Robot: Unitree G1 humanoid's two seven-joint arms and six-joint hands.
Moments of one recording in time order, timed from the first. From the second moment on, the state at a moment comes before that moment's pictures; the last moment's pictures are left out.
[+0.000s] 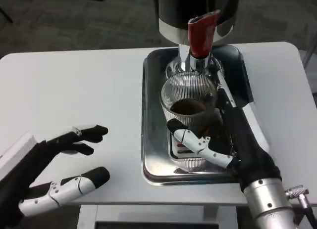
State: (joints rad) left arm 0.16 0.59 0.31 -0.37 0.08 -0.24 -0.41; right arm -0.23 -0.07 0.19 -0.17 -0.38 0.00 -0.10
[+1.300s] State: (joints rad) left arm 0.17 0.59 0.34 -0.36 0.08 -0.23 -0.42; right arm -0.23 -0.01 0.25 -0.15 -0.52 0.04 -0.20
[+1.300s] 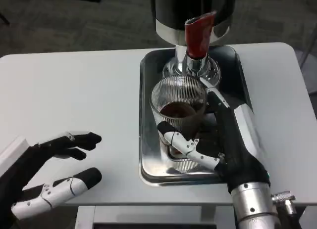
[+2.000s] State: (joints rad) left arm 0.17 0.59 0.33 -0.35 0.08 -0.23 -0.42; right arm -0.20 0.01 0.26 -0.13 -0.51 -0.02 -0.27
